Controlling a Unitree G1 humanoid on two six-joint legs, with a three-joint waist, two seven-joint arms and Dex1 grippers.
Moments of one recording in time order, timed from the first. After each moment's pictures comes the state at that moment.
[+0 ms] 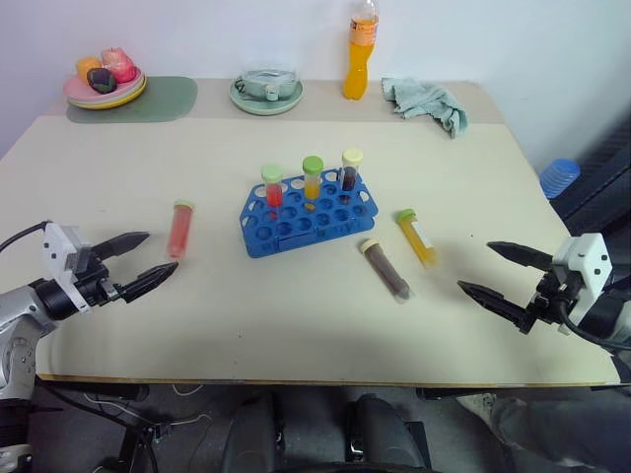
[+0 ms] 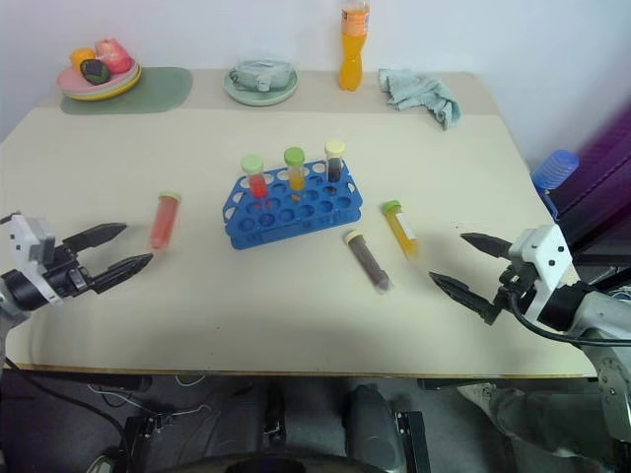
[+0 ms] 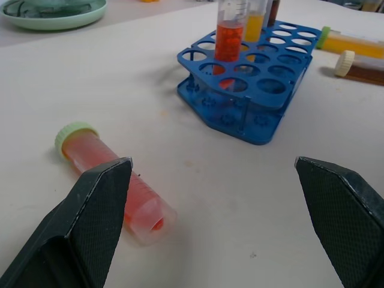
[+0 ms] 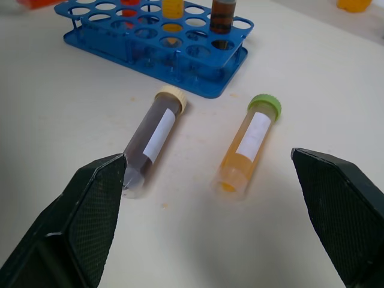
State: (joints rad) left arm -0.05 0.81 0.41 0.13 -0.58 0.17 -1.12; right arm 0.16 -0.81 -0.47 -0.37 0.57 0.39 0.93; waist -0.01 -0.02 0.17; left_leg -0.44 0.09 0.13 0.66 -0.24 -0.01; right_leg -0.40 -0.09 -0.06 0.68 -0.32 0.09
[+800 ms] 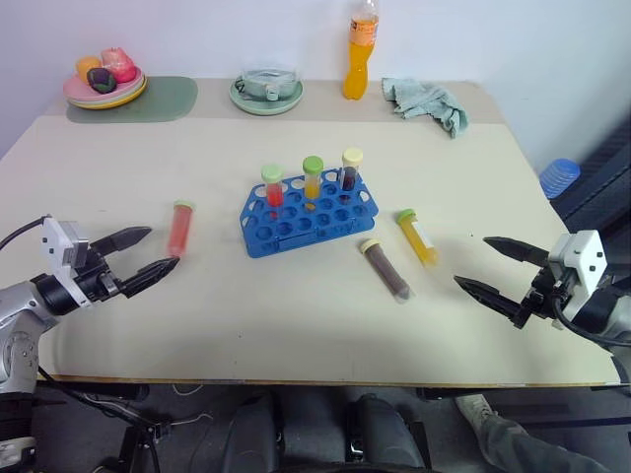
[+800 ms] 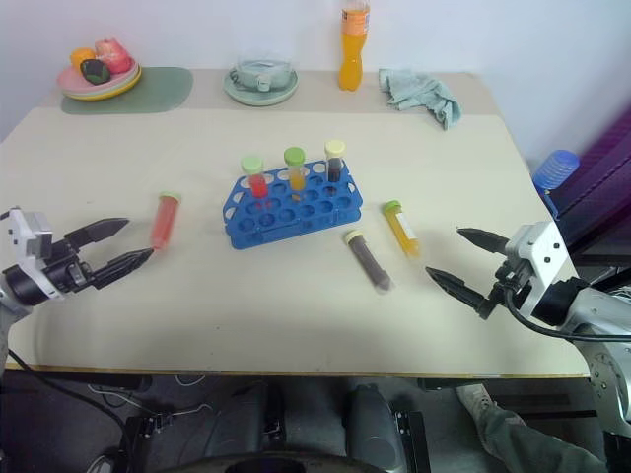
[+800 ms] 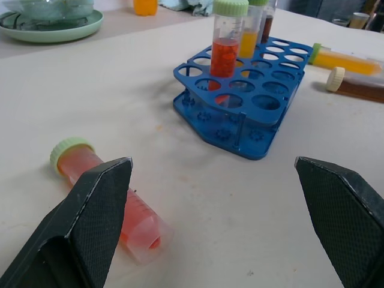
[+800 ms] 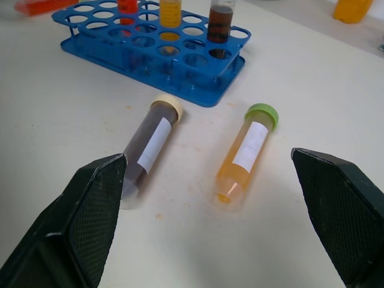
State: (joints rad) left arm -0.08 0.80 0.41 0.16 -0.60 0.17 -1.15; right arm 0.13 -0.79 -0.44 -0.33 0.56 0.34 0.94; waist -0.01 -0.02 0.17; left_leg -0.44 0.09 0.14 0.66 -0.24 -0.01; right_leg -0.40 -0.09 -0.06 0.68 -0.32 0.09
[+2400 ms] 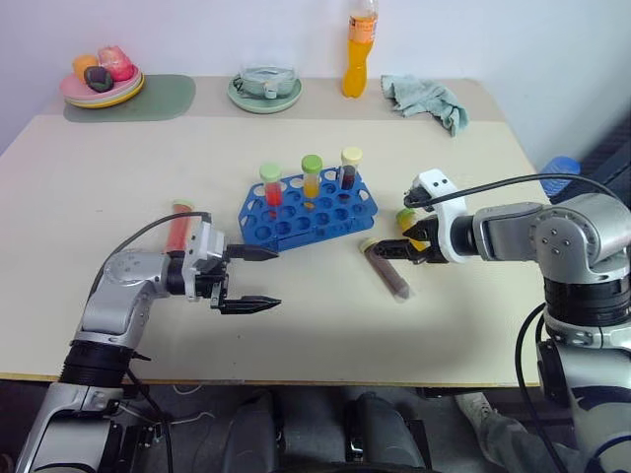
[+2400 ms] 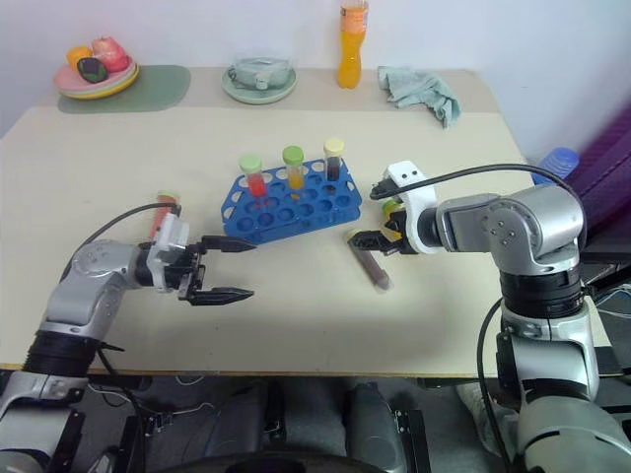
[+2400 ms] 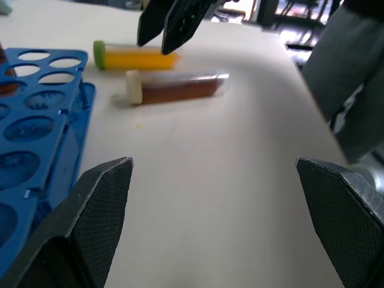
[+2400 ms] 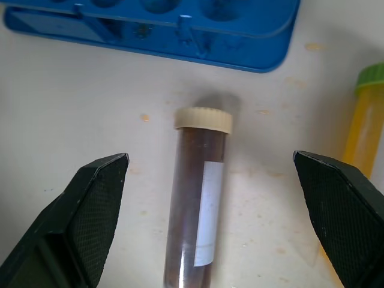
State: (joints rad) left arm -0.38 0.63 -0.05 0.10 -0.41 0.13 -1.40; right arm -0.79 -0.64 0.00 -0.15 0.74 1.61 0.33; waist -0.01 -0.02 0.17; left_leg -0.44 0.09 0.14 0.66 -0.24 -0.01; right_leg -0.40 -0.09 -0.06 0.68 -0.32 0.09
